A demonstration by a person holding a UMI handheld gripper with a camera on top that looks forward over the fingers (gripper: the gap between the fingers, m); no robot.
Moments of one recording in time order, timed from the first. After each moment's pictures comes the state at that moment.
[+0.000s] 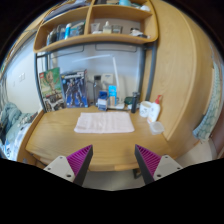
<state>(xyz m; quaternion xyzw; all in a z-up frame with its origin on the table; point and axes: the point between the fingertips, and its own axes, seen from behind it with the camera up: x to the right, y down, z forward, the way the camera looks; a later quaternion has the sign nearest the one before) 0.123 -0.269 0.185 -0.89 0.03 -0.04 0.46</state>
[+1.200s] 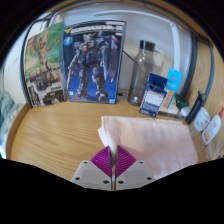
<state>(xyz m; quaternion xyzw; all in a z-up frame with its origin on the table) -0.038 0.051 -0.009 -0.91 -0.02 -0.04 0.41</state>
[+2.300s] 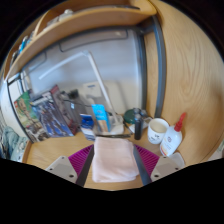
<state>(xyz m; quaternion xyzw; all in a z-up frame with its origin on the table) 0.202 0.011 0.162 -0.88 0.08 0.03 0.47</state>
